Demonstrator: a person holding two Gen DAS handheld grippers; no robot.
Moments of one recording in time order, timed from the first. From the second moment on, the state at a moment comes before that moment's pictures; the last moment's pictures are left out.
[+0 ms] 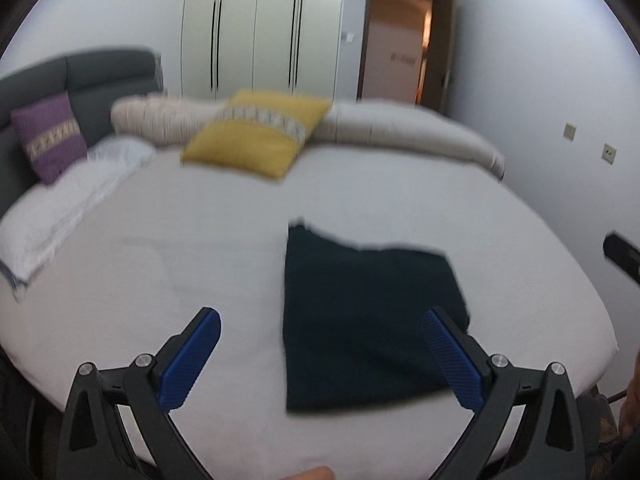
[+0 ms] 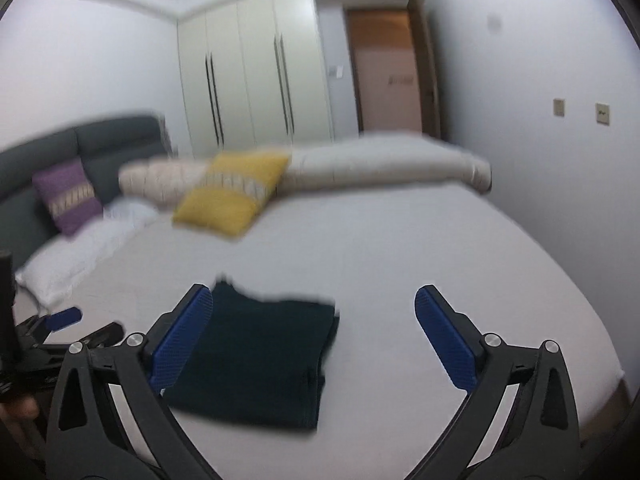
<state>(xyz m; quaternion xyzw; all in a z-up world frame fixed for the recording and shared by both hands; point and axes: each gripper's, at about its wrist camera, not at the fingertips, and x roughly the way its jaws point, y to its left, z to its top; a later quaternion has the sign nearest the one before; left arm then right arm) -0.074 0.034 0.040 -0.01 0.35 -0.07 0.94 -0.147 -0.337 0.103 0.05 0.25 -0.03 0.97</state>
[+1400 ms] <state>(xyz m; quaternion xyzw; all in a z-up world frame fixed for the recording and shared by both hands) -0.063 0.038 -0.044 0.02 0.43 -0.03 0.90 -0.087 -0.297 -0.048 0.05 0.43 -0.04 0.90</state>
